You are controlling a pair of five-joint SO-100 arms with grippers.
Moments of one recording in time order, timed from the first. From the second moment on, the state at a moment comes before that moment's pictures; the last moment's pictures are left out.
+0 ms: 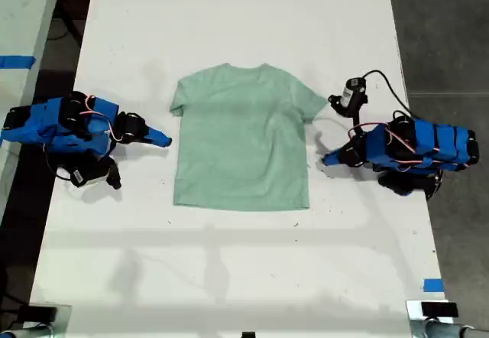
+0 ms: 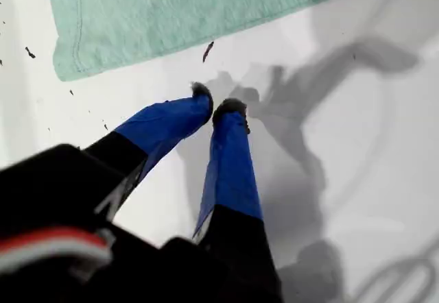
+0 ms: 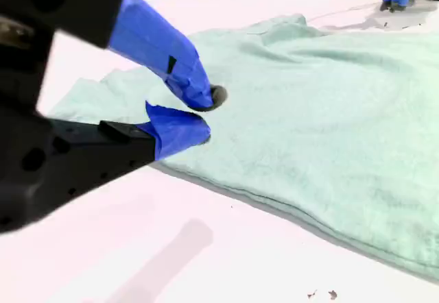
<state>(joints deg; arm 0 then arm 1) -8.7 204.9 183.3 61.1 7.3 7.9 200.5 173.4 81.1 -47.5</state>
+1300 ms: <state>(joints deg) -8.7 204.9 183.3 61.1 7.3 8.4 200.5 173.6 78.6 2.9</state>
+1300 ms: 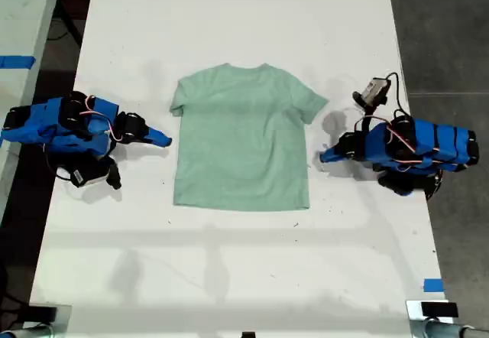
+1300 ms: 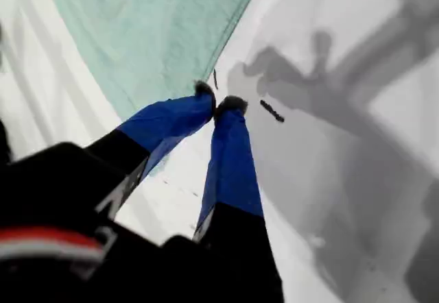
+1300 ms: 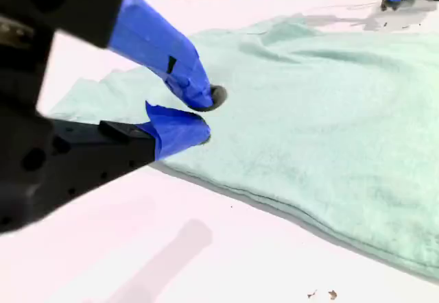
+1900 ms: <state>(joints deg) -8.7 204.9 183.3 61.1 7.3 46.1 146.0 138.3 76.2 -26.8</state>
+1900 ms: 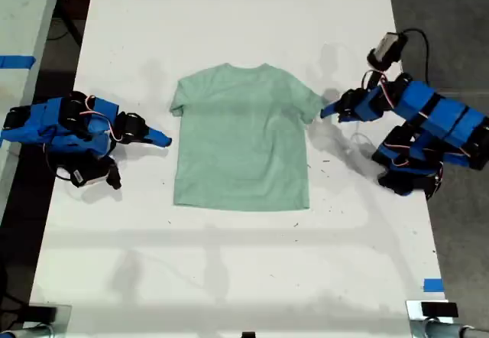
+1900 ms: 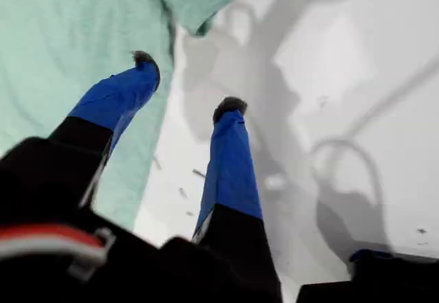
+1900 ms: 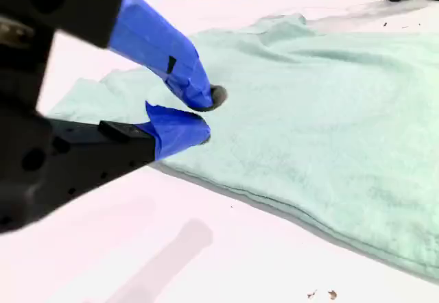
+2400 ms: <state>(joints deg) -8.7 204.9 183.3 61.1 7.3 55.7 111.4 127.9 54.8 -30.7</state>
